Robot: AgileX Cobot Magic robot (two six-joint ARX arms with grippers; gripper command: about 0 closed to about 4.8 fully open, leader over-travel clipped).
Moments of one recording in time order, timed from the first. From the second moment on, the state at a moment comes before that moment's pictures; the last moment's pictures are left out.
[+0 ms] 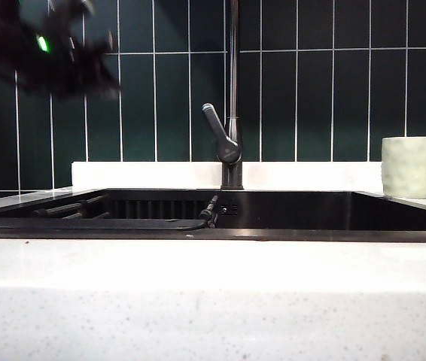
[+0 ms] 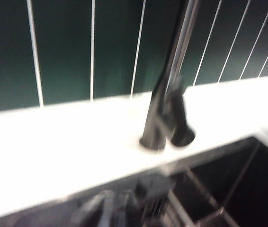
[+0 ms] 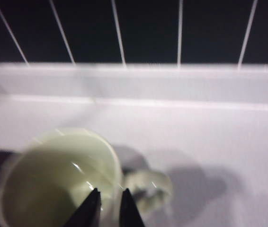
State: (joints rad) left arm -0.20 1.49 0.91 0.53 0.34 -0.07; right arm -0.33 1.57 1.00 0.29 -0.42 -0.04
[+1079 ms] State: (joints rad) left arm -0.20 0.69 0.66 -0.27 0.27 0.01; right arm -0.19 0.96 1.00 -0.40 -0.58 -0.11
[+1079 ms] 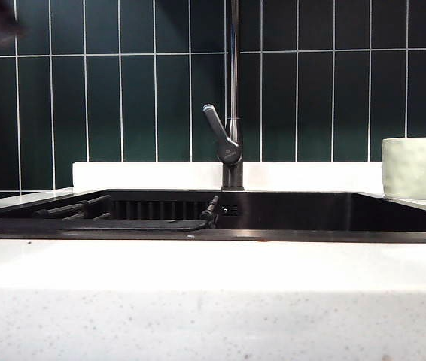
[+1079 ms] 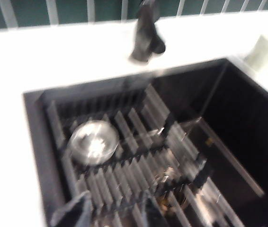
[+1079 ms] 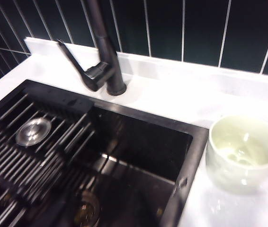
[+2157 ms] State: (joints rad) left arm -0.21 0.14 0.43 -0.52 0.09 -0.14; right arm -0.07 0.02 0.72 -0.77 -0.57 -0.12
